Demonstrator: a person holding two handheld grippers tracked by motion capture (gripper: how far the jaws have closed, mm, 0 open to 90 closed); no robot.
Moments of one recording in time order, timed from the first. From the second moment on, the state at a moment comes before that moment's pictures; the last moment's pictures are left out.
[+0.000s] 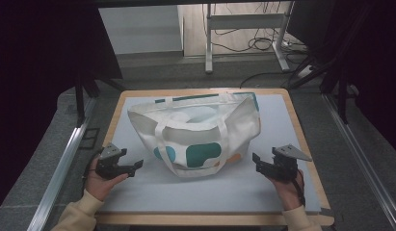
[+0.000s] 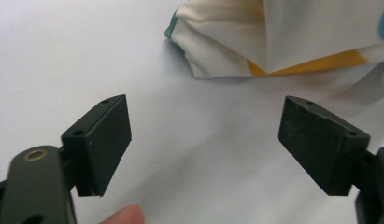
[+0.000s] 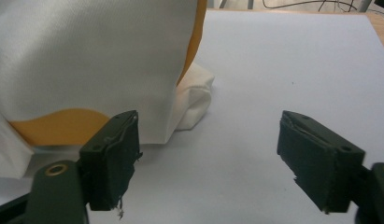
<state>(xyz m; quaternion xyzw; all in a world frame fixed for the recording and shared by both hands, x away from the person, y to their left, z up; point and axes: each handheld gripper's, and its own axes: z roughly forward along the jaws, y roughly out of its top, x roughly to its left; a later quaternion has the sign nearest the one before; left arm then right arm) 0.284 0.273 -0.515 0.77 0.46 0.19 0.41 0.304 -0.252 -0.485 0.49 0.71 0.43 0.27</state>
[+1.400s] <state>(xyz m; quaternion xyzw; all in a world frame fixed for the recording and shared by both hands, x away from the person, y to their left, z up) 0.277 0.269 -0.372 0.72 0.38 0.18 0.55 0.313 -0.223 -0.374 0.39 0.73 0.51 0.23</state>
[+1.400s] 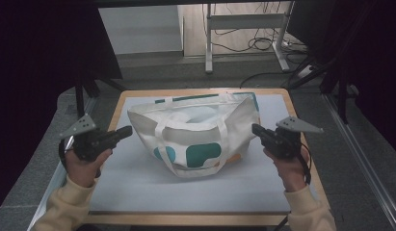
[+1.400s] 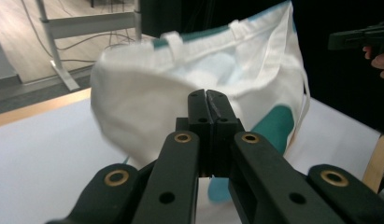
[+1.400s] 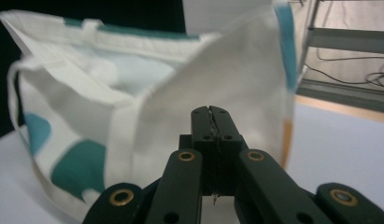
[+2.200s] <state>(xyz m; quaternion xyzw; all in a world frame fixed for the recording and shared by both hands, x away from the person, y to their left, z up) 0.363 0.229 -0.352 0.75 0.40 0.17 0.50 0.402 -0.156 -0.337 0.38 0.77 0.45 0.26</state>
